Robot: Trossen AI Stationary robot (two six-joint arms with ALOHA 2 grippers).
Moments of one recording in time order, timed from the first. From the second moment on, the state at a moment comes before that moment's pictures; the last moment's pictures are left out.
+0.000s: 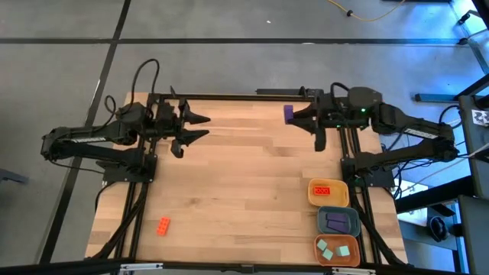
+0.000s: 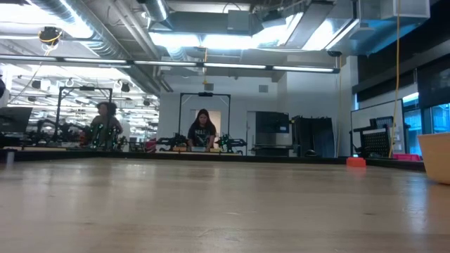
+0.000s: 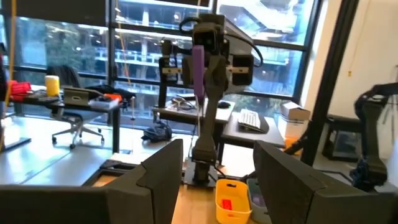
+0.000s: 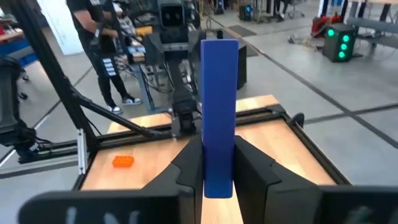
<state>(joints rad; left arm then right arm) 0.15 0.77 0.74 0.25 0.10 -0.14 -0.14 1.01 1.21 -0.37 -0.08 0.13</state>
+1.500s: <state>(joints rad) 0.15 0.77 0.74 0.25 0.07 -0.15 0.75 1.15 1.21 -1.15 -0.27 0.95</state>
